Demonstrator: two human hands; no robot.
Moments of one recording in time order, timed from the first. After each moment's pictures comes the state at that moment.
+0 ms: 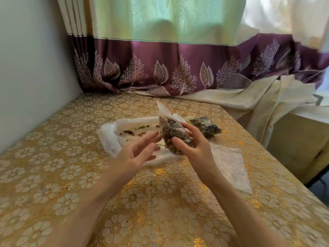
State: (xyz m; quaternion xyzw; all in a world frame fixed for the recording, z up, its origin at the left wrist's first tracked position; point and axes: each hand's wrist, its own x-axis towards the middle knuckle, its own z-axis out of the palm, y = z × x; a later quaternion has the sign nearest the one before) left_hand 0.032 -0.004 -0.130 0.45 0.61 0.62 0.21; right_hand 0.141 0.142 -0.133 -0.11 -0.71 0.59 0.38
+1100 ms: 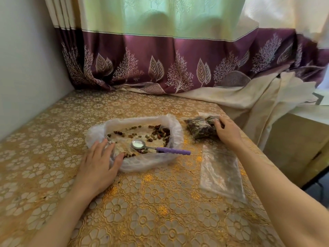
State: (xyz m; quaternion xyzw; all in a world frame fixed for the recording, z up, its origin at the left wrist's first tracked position) left_hand -0.035 -0.005 -0.179 0.35 0.92 0.15 -0.06; right_hand 0.134 0.347 -0.150 -0.42 -0.84 0.21 0.26
